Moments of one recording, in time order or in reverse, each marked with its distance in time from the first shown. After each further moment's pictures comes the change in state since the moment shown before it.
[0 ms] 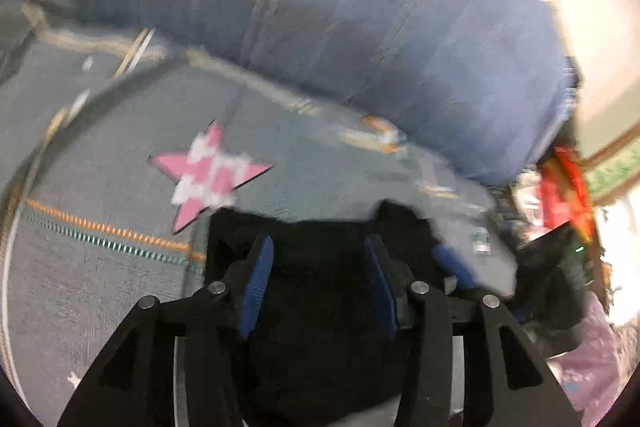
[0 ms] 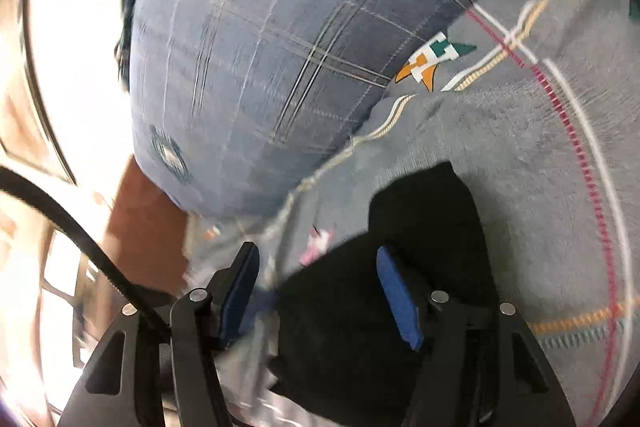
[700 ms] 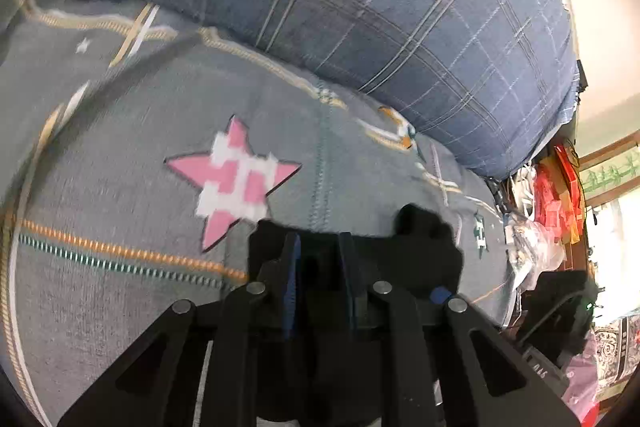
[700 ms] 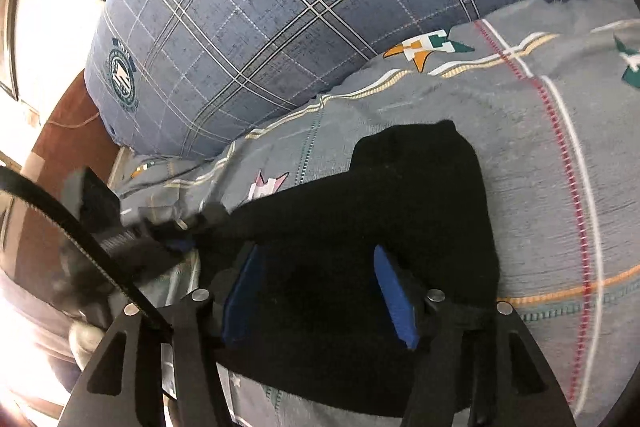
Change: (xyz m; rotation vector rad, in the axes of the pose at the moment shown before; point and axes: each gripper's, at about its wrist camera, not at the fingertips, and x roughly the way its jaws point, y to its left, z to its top) left arm 0.006 0.027 0.028 -0.031 0.100 -0.064; right arm 0.016 0.037 -0.048 -0.293 0.069 -0.337
